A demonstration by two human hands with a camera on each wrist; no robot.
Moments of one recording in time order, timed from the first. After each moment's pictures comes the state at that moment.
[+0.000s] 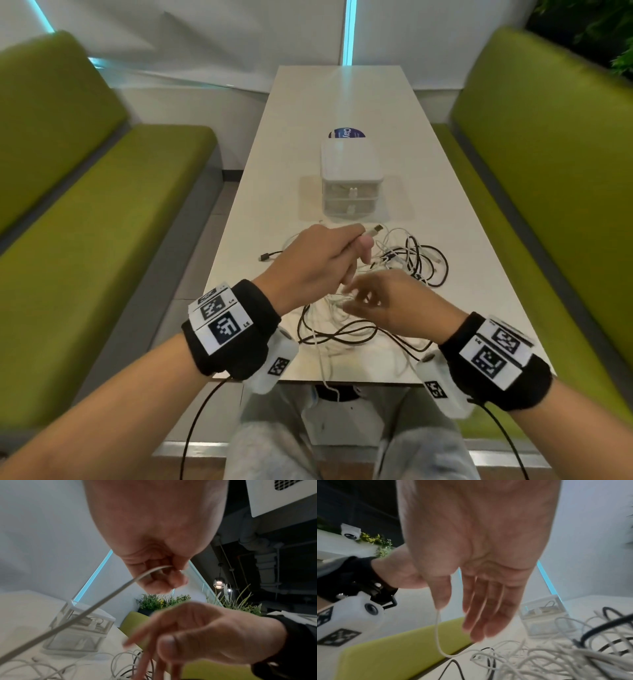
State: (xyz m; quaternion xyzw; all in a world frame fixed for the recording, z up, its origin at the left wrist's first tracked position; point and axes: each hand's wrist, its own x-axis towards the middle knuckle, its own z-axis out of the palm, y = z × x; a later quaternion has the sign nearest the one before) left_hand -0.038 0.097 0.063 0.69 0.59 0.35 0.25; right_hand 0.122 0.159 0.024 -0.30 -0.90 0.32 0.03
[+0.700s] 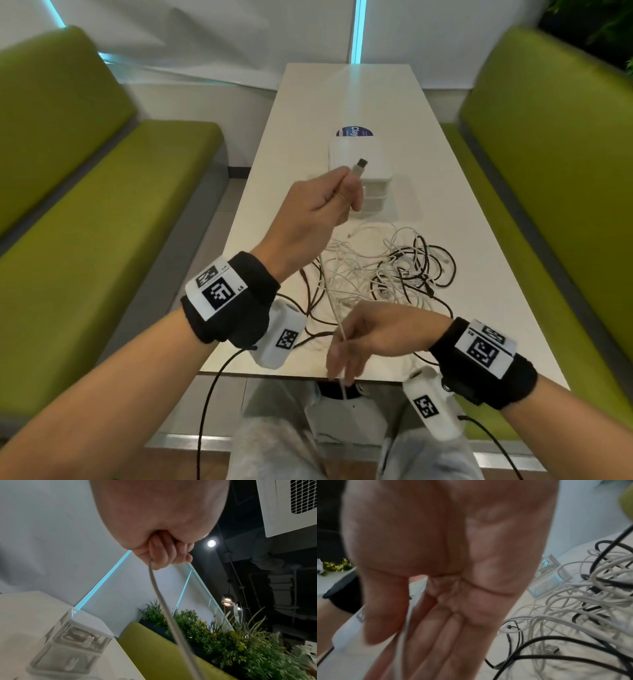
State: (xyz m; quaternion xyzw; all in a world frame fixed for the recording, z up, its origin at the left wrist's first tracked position) left_hand -0.054 0.104 0.090 0.61 0.53 0.54 0.24; right_hand 0.107 0.136 0.019 -0.16 -0.75 0.62 -0.17
